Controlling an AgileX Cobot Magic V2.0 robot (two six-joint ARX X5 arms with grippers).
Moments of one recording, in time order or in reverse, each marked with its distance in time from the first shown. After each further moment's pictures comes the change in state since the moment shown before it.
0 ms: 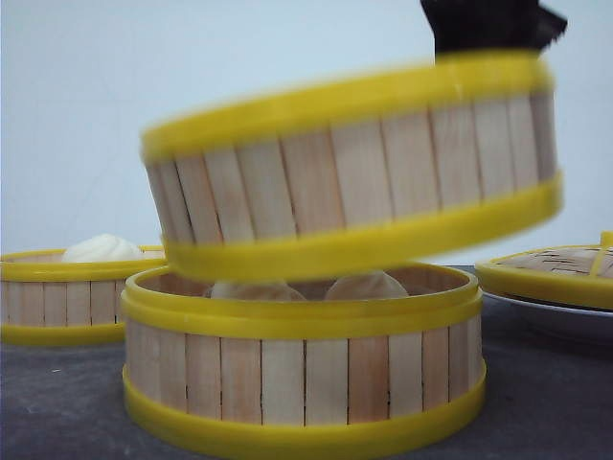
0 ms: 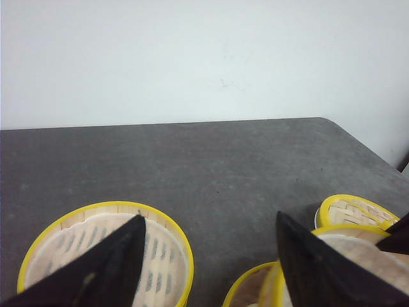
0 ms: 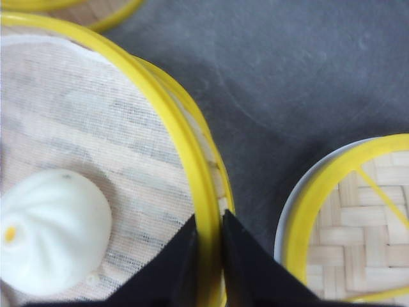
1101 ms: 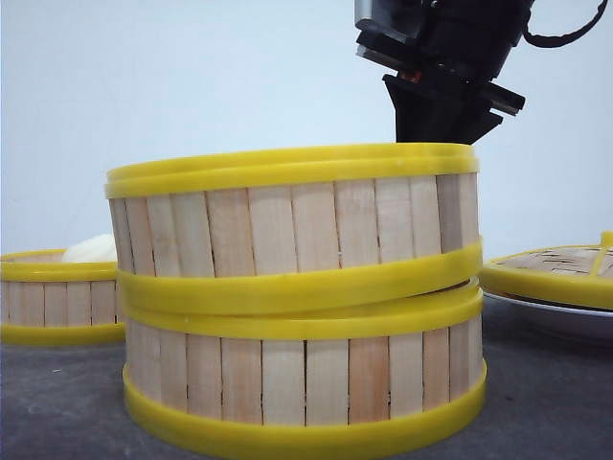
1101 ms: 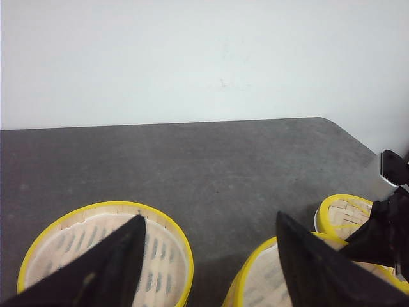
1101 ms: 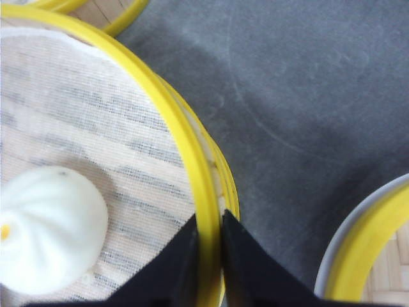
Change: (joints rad) left arm 0.000 0.000 0.000 0.000 0.000 0.000; right arm -0.012 0.136 -0.005 0.095 -0.069 0.027
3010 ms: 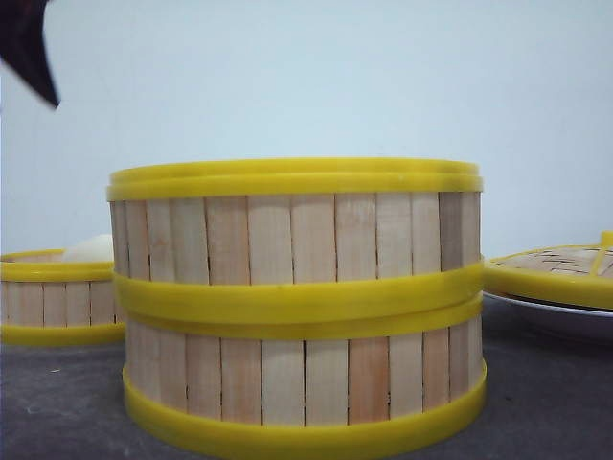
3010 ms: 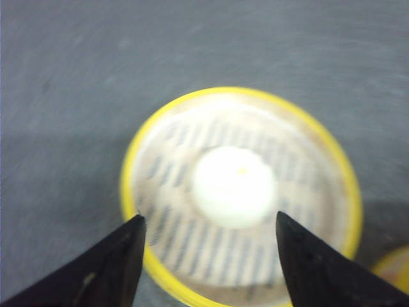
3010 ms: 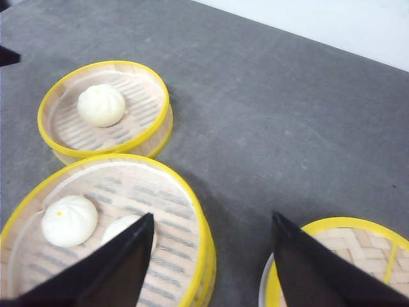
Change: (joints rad) left arm 0.246 0.529 0.000 0.031 -0.075 0.033; right arm 0.006 -0.481 0.074 -0.084 0.061 0.002
